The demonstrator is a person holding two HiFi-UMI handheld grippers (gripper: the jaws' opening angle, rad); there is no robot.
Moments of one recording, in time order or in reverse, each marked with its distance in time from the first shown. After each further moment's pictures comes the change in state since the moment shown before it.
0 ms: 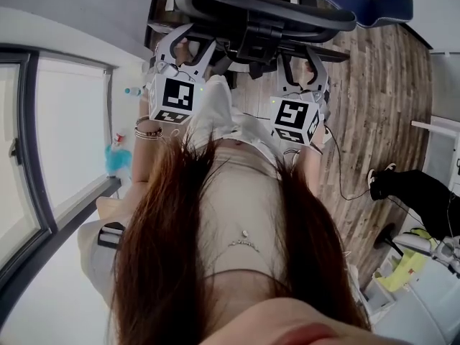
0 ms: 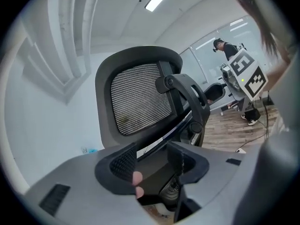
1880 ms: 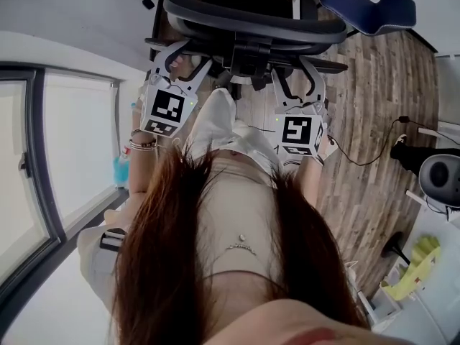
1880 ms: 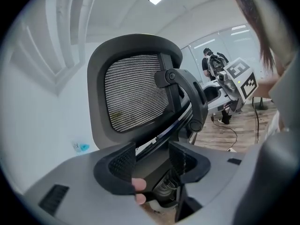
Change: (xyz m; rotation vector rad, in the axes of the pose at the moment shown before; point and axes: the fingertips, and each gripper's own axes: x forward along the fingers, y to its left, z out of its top) left arm 0.019 0.003 -0.007 -0.043 0.049 -0.114; right arm 0.018 -0.003 0.005 0.013 -0.113 0.128
